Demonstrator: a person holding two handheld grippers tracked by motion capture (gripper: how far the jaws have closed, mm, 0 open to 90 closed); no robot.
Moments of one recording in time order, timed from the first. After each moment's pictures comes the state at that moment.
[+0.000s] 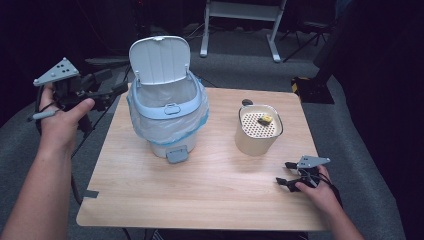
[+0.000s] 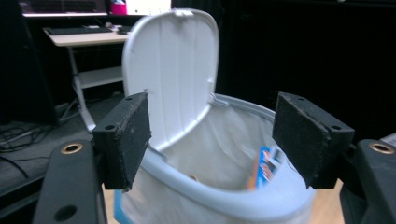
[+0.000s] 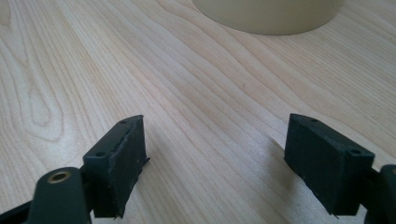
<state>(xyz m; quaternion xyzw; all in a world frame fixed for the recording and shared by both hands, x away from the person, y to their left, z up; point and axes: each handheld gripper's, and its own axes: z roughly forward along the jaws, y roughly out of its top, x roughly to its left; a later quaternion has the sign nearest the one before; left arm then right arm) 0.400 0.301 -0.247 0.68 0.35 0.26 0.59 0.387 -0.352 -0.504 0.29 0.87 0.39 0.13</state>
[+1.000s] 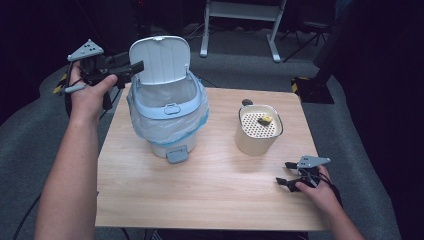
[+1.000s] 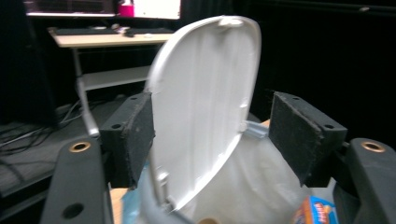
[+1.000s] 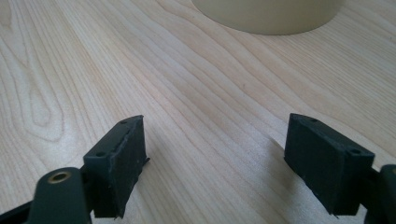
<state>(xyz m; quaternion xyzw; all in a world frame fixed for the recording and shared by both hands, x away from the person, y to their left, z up) 0.469 0.278 -0.253 0.67 0.35 0.24 0.60 0.387 -0.353 -0.504 0.29 0.87 0.39 0.13</state>
